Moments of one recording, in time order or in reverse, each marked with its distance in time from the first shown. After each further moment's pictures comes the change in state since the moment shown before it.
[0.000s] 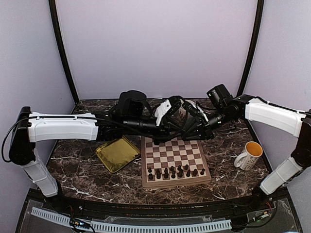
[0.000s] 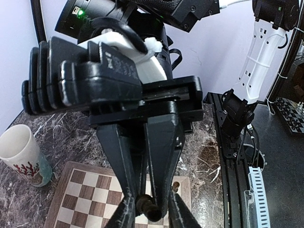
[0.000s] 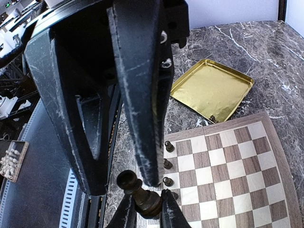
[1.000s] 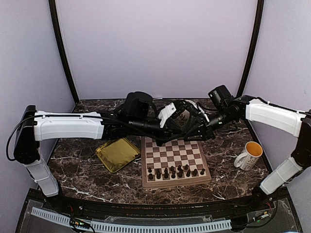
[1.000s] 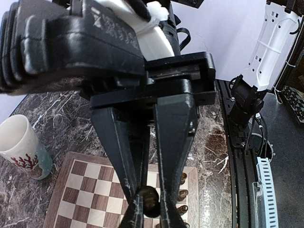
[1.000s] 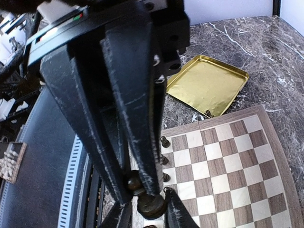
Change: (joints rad) left arm 0.000 0.053 0.054 -0.080 -0.028 0.034; right arm -0.017 0.000 -0.010 -0.007 0.002 0.001
